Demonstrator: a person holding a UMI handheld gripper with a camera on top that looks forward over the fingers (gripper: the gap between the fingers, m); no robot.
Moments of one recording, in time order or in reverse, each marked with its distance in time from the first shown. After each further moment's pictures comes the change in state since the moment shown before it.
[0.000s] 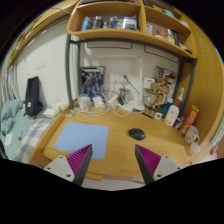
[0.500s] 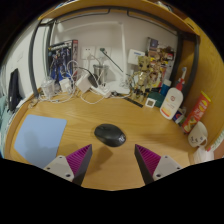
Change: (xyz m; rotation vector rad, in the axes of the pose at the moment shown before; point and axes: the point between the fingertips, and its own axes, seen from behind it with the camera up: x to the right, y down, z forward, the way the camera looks) arm 0.136 0.044 0.187 -0.148 0.095 0.013
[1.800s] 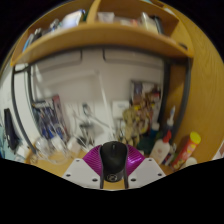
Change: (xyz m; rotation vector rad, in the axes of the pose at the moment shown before) arm 0.052 -0.233 -0.027 0.292 0.069 0.160
